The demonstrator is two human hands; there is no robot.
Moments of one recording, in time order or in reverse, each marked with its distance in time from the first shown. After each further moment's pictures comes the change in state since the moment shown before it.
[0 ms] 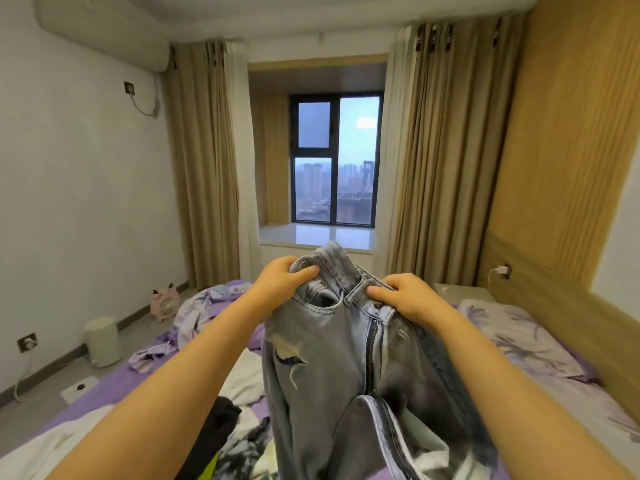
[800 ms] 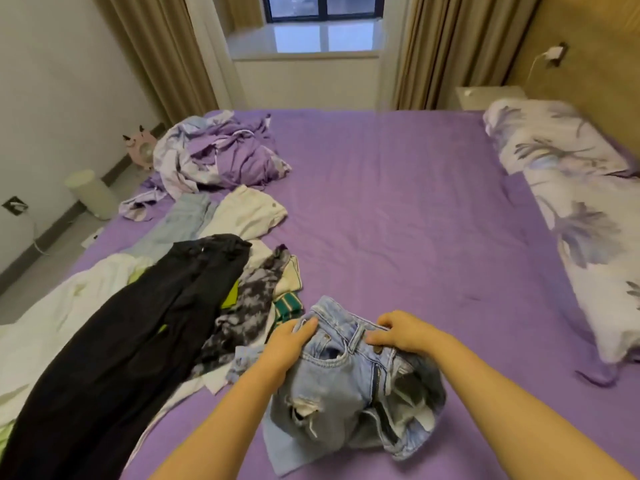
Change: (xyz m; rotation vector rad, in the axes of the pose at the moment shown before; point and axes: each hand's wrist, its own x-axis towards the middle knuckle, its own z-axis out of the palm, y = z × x) left_hand -0.158 -0.316 0.134 -0.158 -0.319 -0.715; right_hand -0.110 0.189 0.279 0.090 -0.708 0.483
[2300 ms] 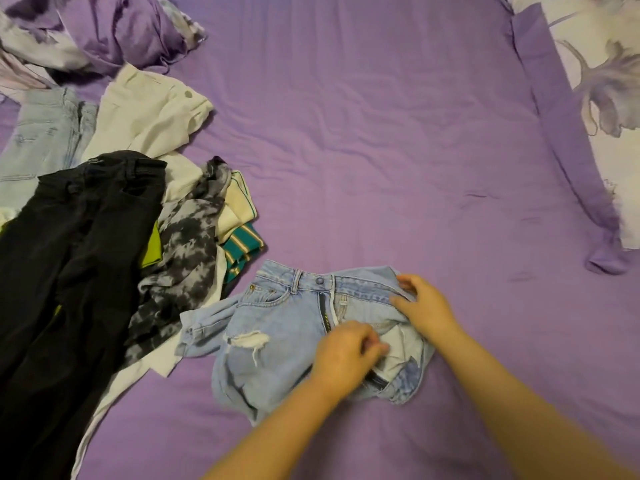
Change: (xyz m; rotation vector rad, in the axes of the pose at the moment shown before) left_hand 0.073 -0.127 0.120 0.604 -0.356 0.281; right_hand 0.086 0.129 0.112 0.383 0.461 0.345
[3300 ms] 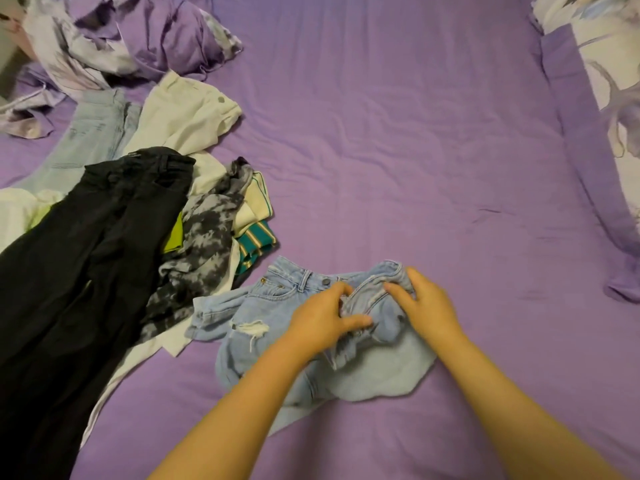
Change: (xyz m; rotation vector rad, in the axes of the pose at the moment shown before) left_hand 0.010 0.013 -0.059 -0.053 -0.018 -0.138; right_hand -0.012 -0.014 -0.014 0.019 0.082 -0.354
